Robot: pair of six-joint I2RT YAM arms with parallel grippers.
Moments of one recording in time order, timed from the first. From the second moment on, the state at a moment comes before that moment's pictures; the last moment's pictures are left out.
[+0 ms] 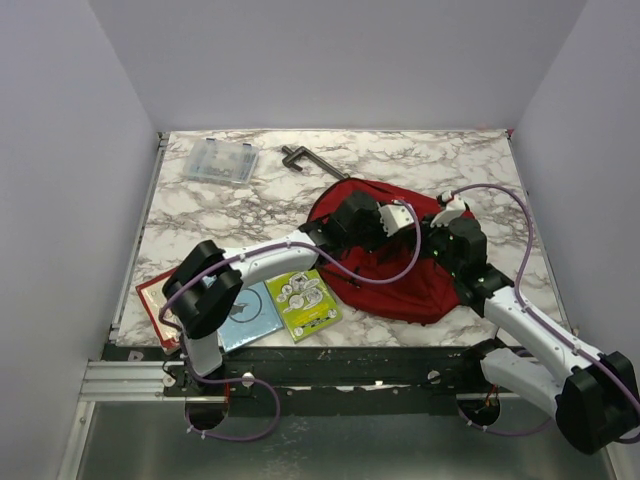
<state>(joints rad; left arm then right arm) -0.92 1.75 1.24 0.03 0.09 0.37 0.41 0.96 0.52 0.12 -0.05 0.36</state>
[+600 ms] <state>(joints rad) -0.99 1.89 1.21 0.31 -0.16 -0.08 0.40 0.98 0.54 0.08 0.00 0.42</state>
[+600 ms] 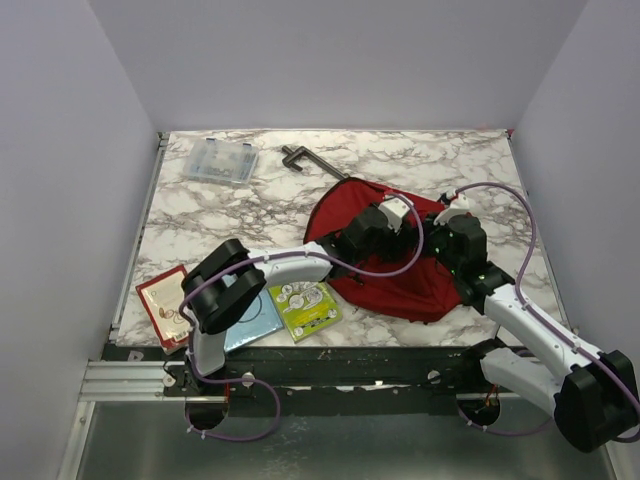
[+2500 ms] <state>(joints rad) -0.69 2.01 1.46 -0.05 0.56 -0.76 0.34 1.18 0.72 -0.23 -0.16 0.49</state>
